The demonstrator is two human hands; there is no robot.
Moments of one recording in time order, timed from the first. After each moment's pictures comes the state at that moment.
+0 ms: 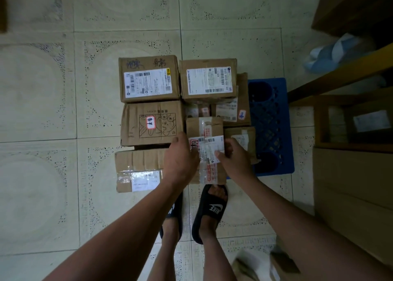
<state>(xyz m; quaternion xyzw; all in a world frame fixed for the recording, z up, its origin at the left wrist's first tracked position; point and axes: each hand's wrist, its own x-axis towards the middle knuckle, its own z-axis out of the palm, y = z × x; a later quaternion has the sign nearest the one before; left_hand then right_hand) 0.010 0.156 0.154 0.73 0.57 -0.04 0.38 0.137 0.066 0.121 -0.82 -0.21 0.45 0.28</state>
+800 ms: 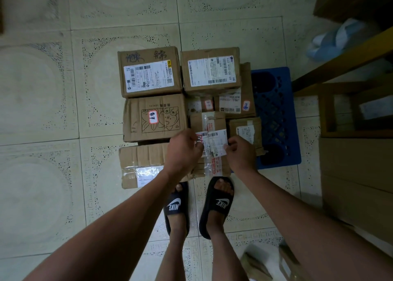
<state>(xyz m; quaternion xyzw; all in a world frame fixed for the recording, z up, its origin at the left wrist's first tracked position) -0.002 0.166 0.148 0.73 0.53 -0.02 0.44 0.125 0.066 0.107 -0.89 -0.21 0.36 0.19</state>
